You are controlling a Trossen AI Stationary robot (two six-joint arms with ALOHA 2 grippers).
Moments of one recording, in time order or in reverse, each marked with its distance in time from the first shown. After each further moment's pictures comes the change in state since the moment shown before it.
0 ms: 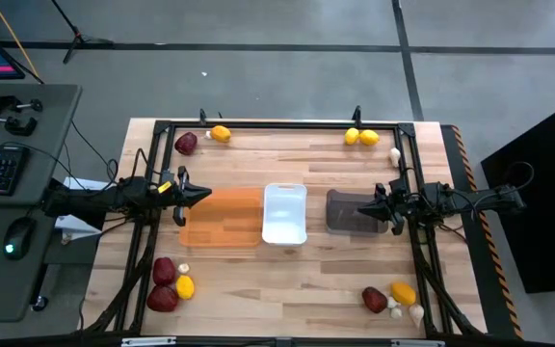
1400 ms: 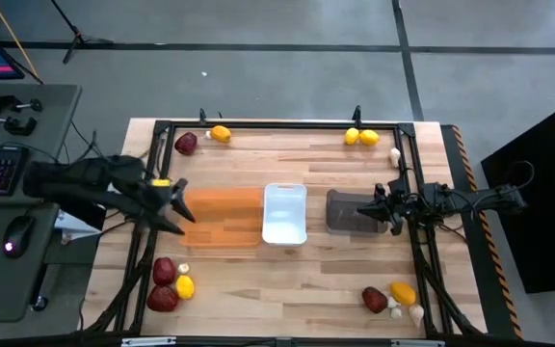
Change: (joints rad) left arm -0.084 0.541 0.750 -0.621 0.560 0.055; right arm 0.000 0.020 0.000 -0.004 0.000 0.000
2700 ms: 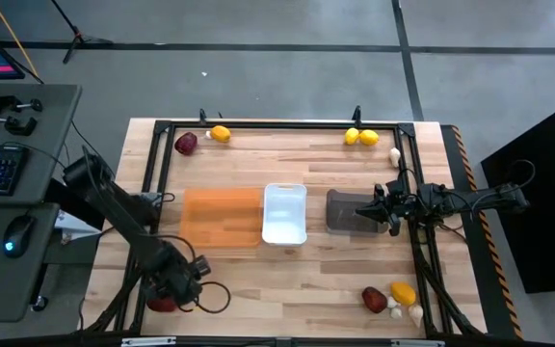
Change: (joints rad) left arm -0.699 0.970 0.165 -0.233 -0.190 0.371; right arm 0.000 0.037 0.001 -0.001 0.000 0.000
